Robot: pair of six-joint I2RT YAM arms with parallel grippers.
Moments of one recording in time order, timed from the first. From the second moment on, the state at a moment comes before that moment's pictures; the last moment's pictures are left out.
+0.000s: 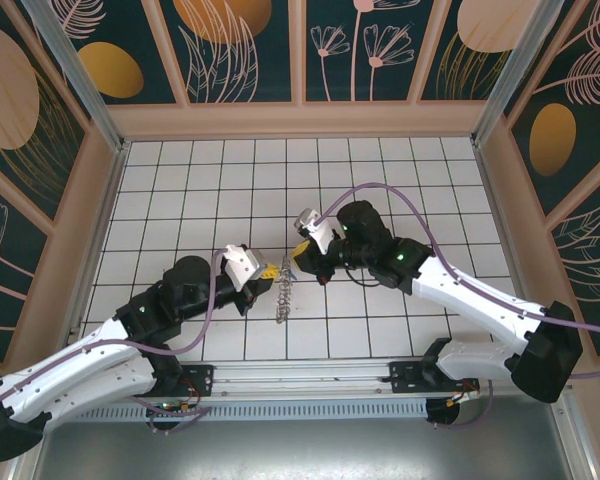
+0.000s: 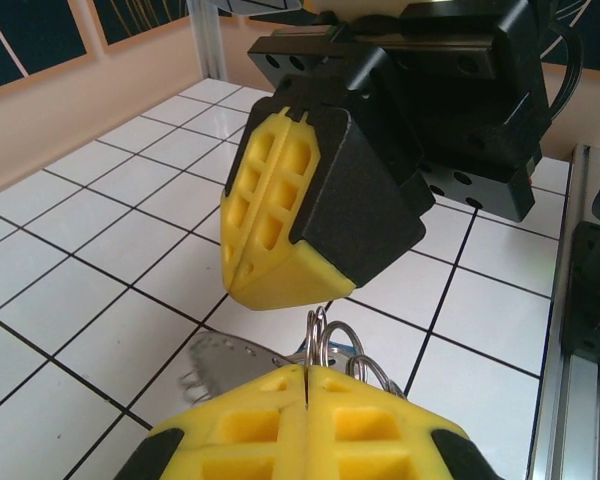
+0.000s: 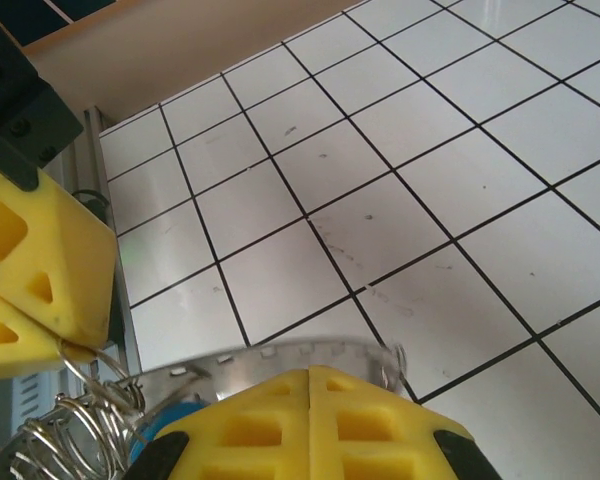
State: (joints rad) left arm -0.95 0.70 0.61 -0.19 0.11 0.02; right arm 0.86 1.19 0.95 -0.31 -0.40 0.00
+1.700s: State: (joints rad) left arm -0.95 0.68 0.61 -0.13 0.27 0.02; right arm 0.85 1.03 0.79 -0.11 -0.70 -0.21
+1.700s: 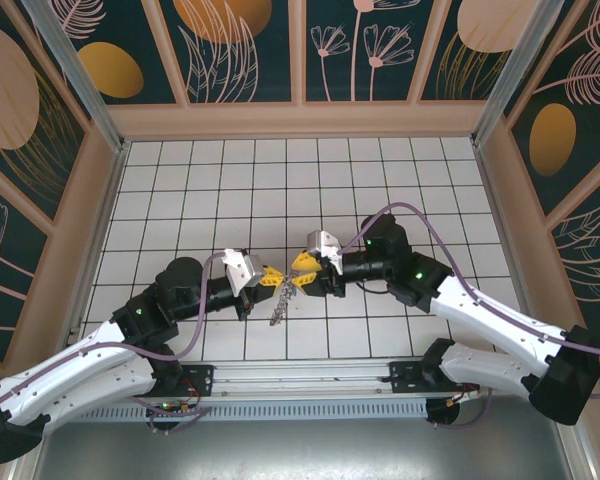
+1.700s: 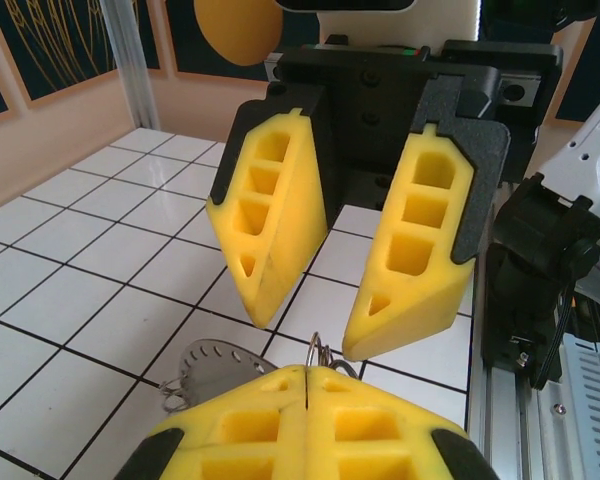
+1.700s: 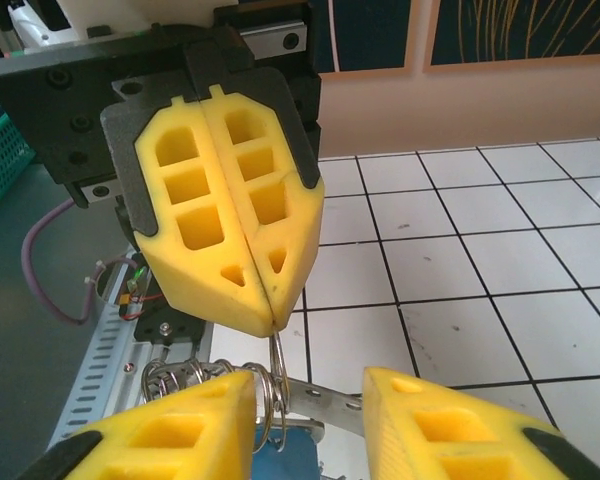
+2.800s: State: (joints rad) left arm -0.95 0.65 0.50 -0.18 -0.27 -0.28; right arm 0.77 1.17 0.67 -0.02 -0.57 0.02
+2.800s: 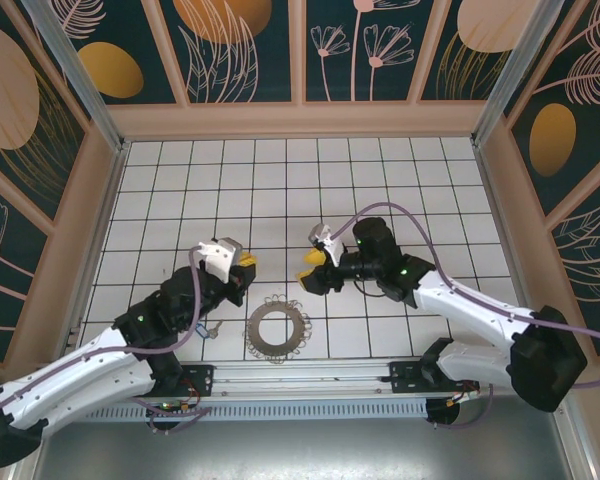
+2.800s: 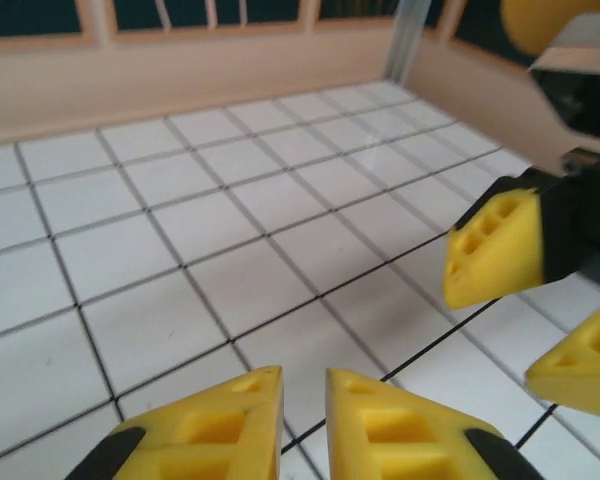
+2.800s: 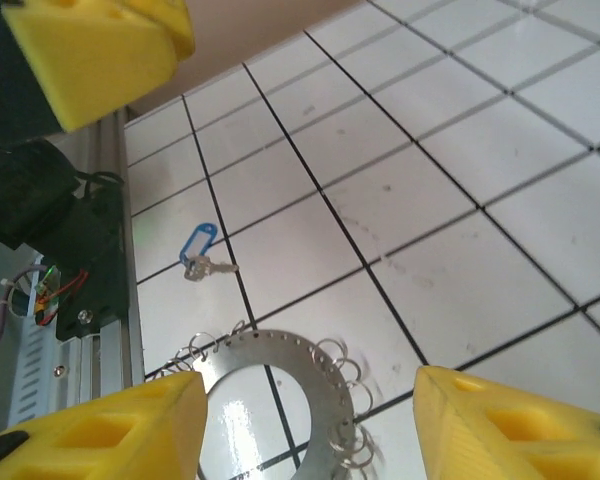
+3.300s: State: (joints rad) left arm -0.92 0.96 0.50 -0.38 -0.24 -0.56; right arm 0.69 1.29 0.56 0.07 -0.50 0.18
